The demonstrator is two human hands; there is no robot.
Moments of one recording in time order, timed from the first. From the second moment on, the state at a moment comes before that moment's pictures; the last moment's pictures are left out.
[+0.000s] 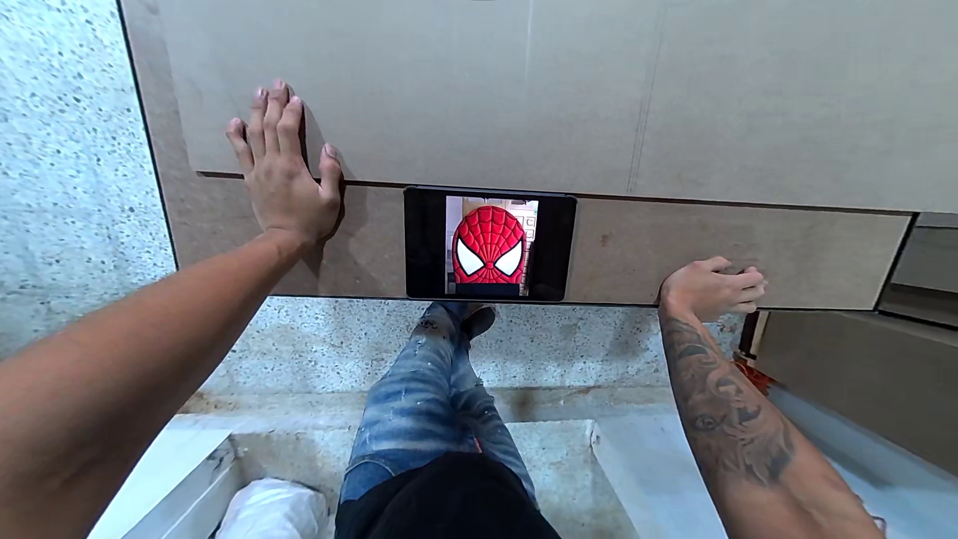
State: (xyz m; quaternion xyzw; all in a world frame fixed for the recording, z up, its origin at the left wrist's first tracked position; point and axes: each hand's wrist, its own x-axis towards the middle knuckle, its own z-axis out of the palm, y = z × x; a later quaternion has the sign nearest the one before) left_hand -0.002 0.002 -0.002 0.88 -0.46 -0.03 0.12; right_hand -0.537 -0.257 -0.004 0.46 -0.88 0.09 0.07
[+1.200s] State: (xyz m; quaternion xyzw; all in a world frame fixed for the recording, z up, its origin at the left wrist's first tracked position) left_hand -0.003 0.001 0.000 0.88 -0.46 -0.04 0.13; right_hand -0.538 -0.258 -0.006 0.46 -0.88 0.08 0.09
